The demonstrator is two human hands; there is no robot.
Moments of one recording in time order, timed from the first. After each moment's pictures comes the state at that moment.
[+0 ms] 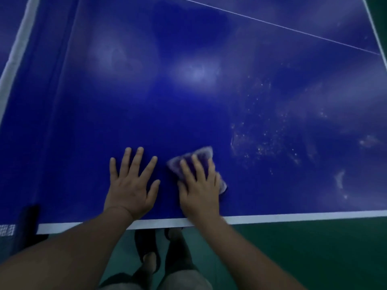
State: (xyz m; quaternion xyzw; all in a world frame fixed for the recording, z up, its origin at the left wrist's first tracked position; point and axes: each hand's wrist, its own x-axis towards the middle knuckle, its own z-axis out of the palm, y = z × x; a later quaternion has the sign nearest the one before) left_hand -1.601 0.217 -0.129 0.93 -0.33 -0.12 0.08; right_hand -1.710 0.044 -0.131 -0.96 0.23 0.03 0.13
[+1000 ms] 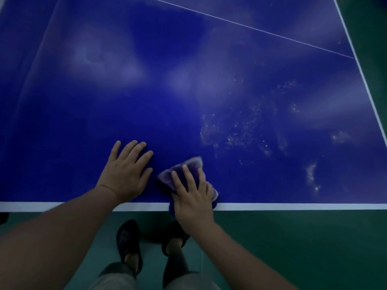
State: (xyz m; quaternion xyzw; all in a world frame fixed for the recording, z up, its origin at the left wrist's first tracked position) left_hand -1.633 0.155 -0.114 0.91 -0.40 -0.10 0.05; right_hand -1.802 -0.005 -0.122 -0.98 0.14 0.05 0.10
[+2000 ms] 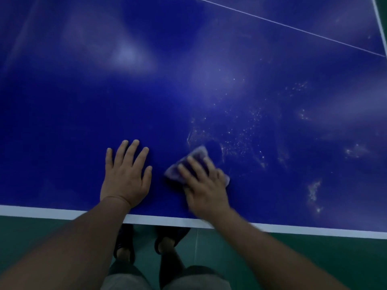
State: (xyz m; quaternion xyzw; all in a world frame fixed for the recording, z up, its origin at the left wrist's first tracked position) left_hand -1.665 0.079 -0.128 0.96 -0.24 -0.10 0.09; right_hand -1.781 -0.131 -0.130 -1.00 0.03 0.01 0.09
